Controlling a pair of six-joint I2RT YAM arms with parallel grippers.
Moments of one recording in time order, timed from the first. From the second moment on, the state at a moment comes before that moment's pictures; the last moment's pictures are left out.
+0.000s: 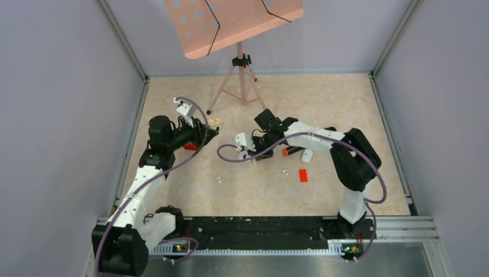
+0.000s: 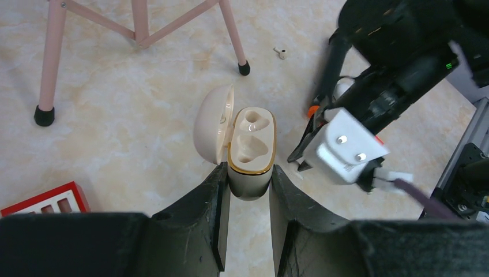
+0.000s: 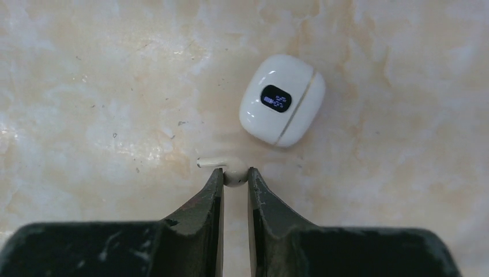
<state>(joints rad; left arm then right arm) -0.10 0.96 0.68 0.01 0.70 -0.13 0.75 1.91 1.31 -0.58 -0.48 -0.95</state>
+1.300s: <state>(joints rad) -0.33 1.05 0.78 0.32 0.81 -0.18 0.97 1.30 1.18 0.09 -0.10 -1.05</state>
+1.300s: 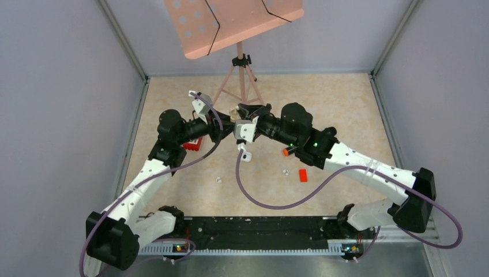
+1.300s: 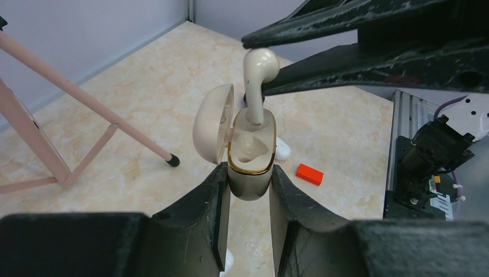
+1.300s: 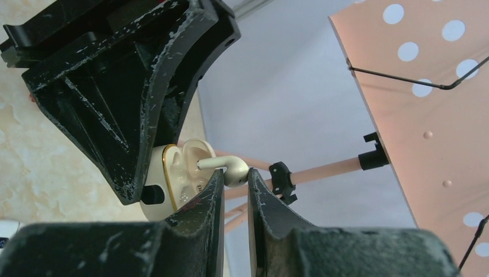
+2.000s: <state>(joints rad) -0.34 1.04 0.80 0.34 0.81 -0.22 0.98 1.31 1.17 0.12 -0.12 -1.18</state>
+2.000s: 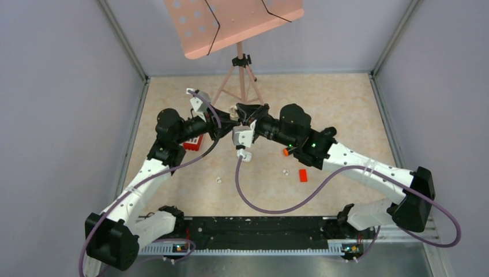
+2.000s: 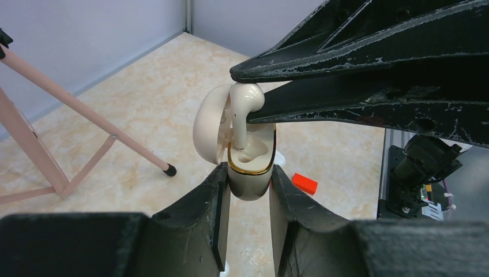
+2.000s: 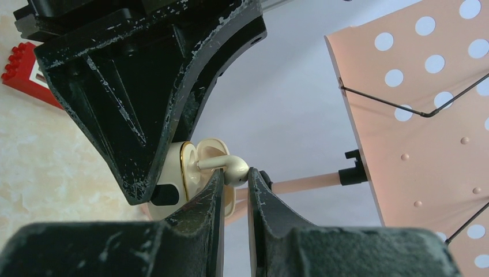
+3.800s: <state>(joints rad) -0.34 1.03 0.79 0.30 0.79 -0.16 0.95 1.38 1.41 -0.26 -0.23 -1.14</state>
